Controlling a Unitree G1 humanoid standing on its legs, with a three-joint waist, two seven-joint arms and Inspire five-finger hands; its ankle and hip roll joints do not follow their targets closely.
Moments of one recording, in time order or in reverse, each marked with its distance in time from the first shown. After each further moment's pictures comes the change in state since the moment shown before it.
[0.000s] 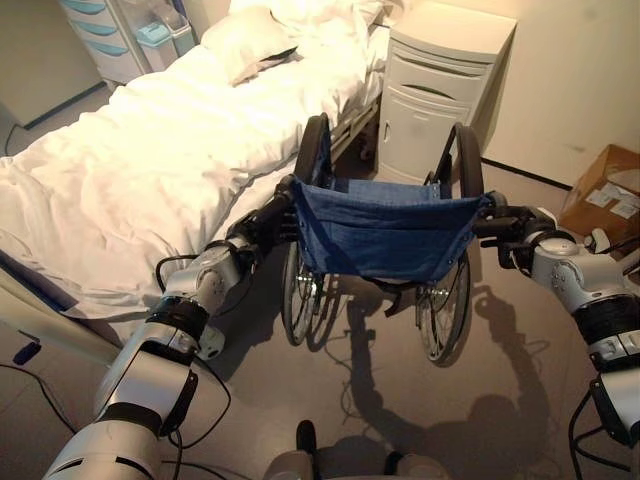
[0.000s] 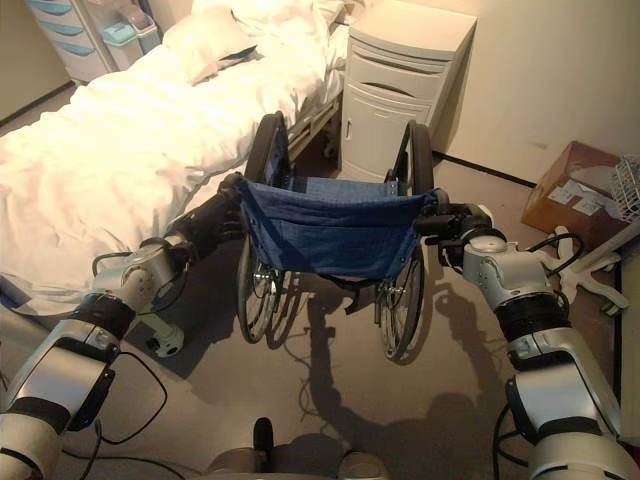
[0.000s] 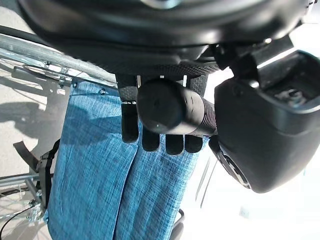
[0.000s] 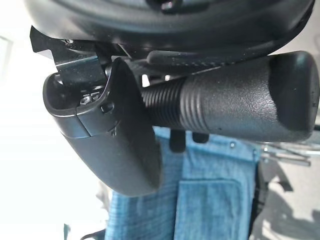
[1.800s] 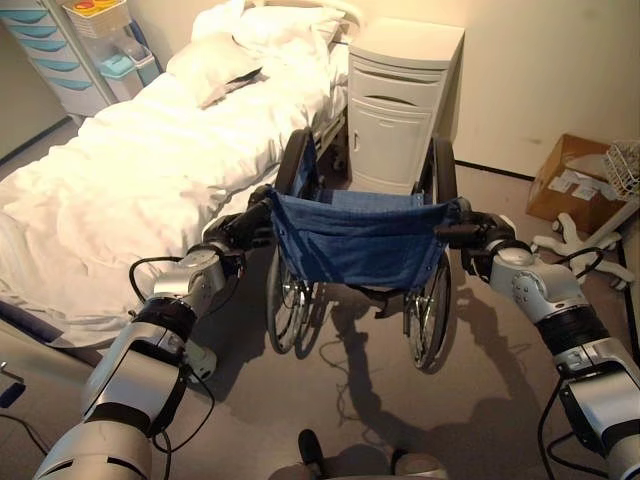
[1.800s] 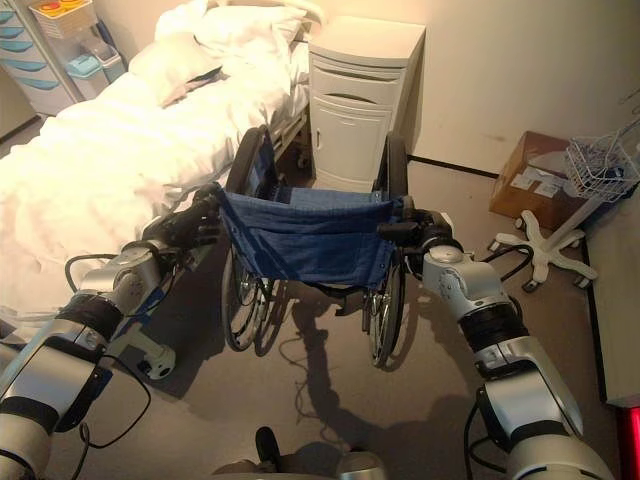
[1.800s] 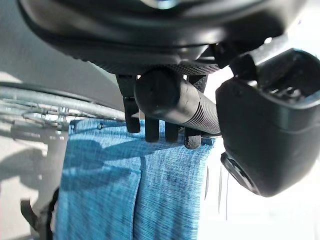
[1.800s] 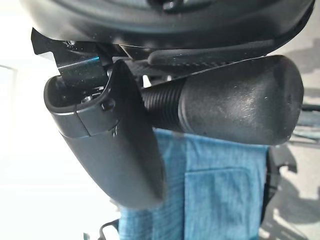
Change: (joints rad) left arm -0.003 0.051 -0.059 0.046 0.160 -0.020 0.101; right arm 0.049 0.098 0.002 -0.105 0.015 -0.003 -0.087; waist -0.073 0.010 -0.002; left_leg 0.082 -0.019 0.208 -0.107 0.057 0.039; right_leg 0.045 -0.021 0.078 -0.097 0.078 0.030
